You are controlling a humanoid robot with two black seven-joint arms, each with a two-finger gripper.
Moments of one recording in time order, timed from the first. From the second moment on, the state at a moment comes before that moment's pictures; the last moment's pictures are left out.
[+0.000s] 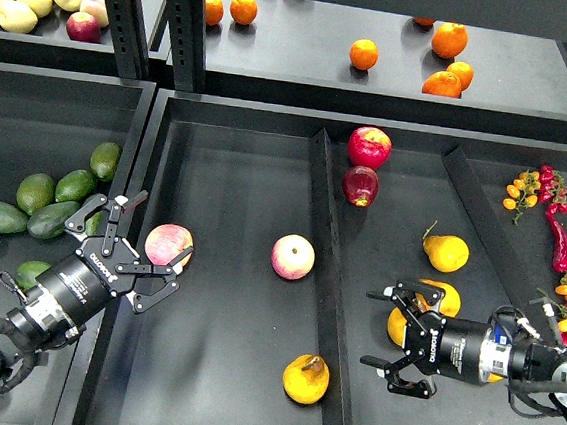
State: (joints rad) left arm 0.10 0.00 -1.45 -1.32 0.13 -0.49 0.46; right arm 0.34 -0.56 0.71 1.16 -0.10 0.54 -0.49
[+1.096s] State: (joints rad) left arm 0.12 0.00 -1.44 -1.34 0.13 -0.49 0.46; right arm 0.39 -0.34 0.60 0.90 -0.22 0.53 -0.49
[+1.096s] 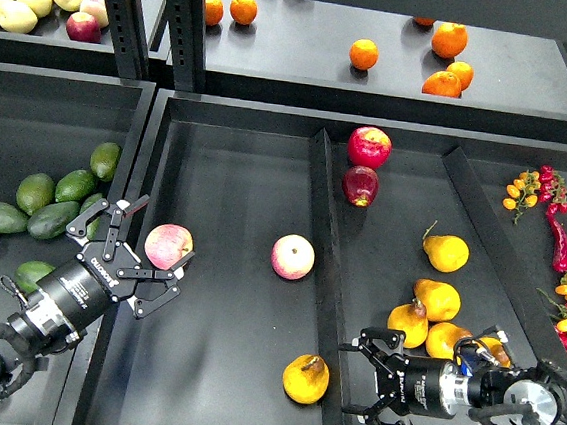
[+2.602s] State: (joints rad) left arm 0.14 0.00 -1.42 -1.33 0.13 -0.49 0.46; right arm 0.40 -0.19 0.61 0.71 -0.22 0.52 -0.49
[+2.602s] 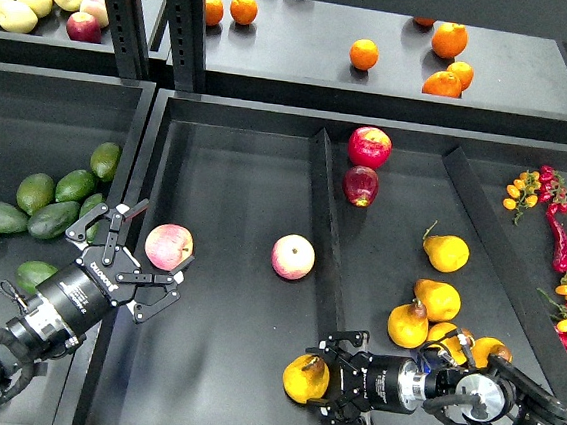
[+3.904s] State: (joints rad) left arm 0.15 0.00 -1.42 -1.33 0.13 -0.49 0.46; right arm 0.41 -0.23 0.80 0.87 -0.18 0.58 -0.49
